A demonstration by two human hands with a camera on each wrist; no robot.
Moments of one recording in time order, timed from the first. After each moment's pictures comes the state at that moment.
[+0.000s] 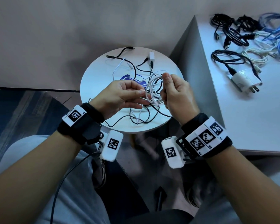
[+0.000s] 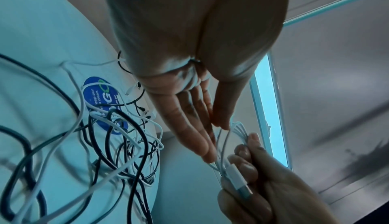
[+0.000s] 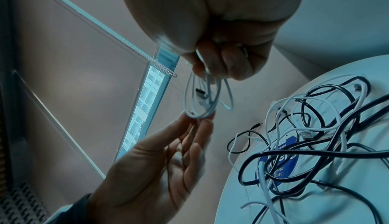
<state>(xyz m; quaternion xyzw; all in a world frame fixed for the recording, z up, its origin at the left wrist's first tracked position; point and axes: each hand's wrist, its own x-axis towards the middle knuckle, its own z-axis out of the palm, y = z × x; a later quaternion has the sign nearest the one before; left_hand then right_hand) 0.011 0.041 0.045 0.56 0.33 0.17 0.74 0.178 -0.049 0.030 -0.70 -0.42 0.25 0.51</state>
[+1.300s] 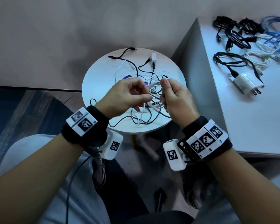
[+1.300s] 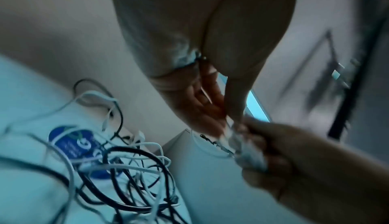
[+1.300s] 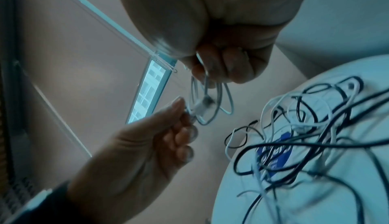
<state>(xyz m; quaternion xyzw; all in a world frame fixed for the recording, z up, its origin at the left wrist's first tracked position) 0.010 0.038 0.045 0.73 0.31 0.20 0.57 0.170 -0.055 0.034 -0.71 -0.43 0.27 0.48</state>
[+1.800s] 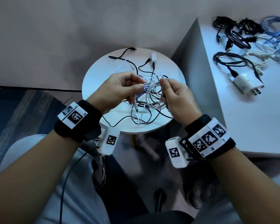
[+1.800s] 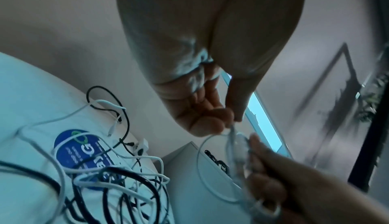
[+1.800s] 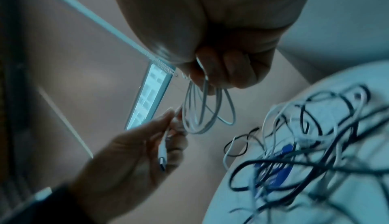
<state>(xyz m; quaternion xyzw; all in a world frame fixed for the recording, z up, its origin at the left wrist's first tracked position) 0.004 0.052 0.052 0.68 0.32 0.22 0.62 0.175 -0.057 0.038 -0.70 -0.46 0.29 0.46</state>
